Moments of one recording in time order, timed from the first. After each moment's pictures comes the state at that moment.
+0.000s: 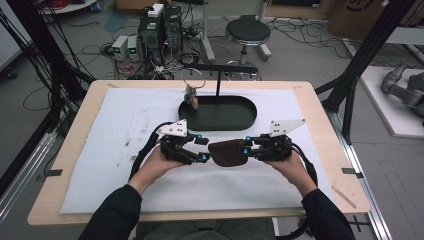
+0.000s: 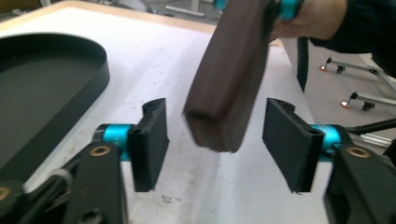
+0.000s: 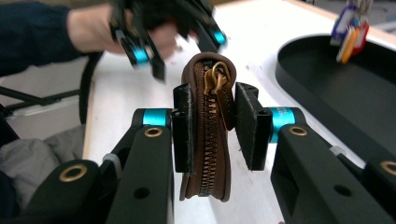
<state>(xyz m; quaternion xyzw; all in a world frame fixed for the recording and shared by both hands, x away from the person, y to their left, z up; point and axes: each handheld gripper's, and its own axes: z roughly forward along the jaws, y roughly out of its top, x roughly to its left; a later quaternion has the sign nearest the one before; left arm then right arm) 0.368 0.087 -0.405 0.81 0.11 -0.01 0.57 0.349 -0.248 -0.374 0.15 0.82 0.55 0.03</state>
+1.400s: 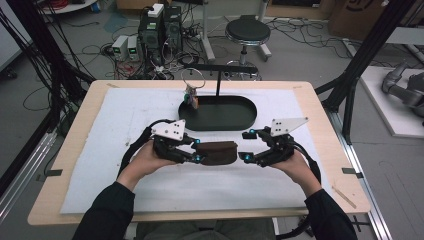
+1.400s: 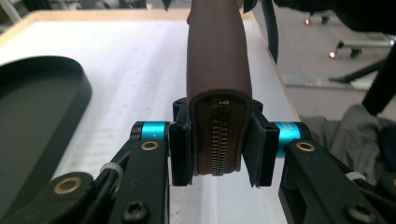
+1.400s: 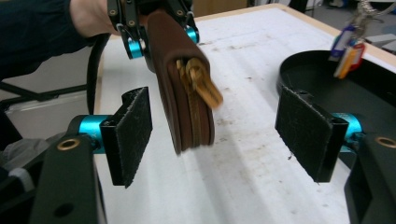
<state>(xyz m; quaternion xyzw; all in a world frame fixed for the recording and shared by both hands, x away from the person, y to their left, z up) 0.352 0.094 -0.366 0.86 0.00 0.02 0.51 0.341 -0.243 -0.358 0.13 0.83 0.54 0.05</state>
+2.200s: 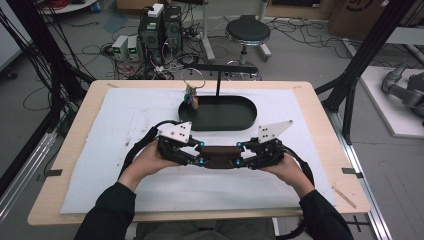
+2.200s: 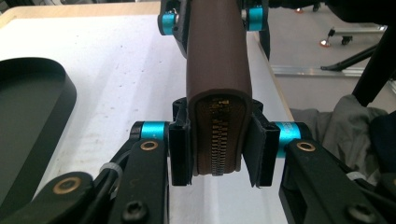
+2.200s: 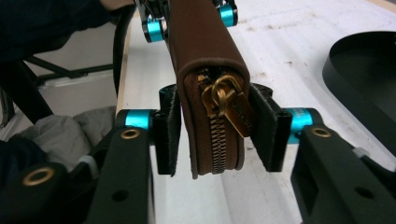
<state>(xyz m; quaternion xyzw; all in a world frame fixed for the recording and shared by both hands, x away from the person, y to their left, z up) 0.350 0.086 -0.363 0.86 -0.01 0.01 0.51 0.340 -0.223 -0.372 0.10 0.85 0.52 -0.01</state>
